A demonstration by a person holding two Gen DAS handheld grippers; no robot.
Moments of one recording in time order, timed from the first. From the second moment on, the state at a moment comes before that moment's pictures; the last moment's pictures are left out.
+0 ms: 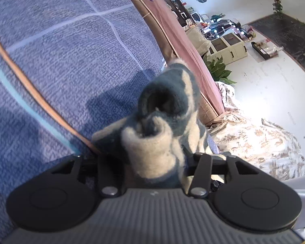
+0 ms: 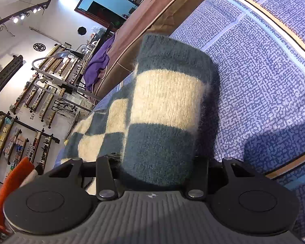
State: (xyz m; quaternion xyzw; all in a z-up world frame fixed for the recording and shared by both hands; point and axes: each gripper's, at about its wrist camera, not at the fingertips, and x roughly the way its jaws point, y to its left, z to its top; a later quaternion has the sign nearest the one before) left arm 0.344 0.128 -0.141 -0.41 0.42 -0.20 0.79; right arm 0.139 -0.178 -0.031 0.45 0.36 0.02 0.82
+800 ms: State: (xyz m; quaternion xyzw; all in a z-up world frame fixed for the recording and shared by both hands) left arm 0.133 -0.044 0.012 -0.11 0.40 -0.33 0.85; right arm -0.072 -0.246 0.076 0.32 0.27 0.00 0.91
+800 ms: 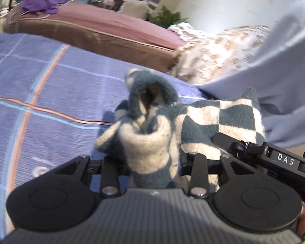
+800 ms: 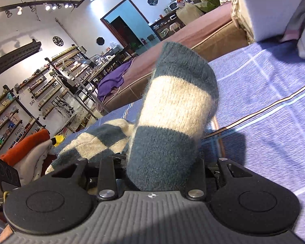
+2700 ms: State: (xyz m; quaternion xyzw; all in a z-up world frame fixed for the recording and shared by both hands) left arm -0.041 -0.261 -0.022 0.15 0.33 -0.55 0.75; right arm -0.221 -0.317 0.026 0.04 0.31 -0.21 0.93
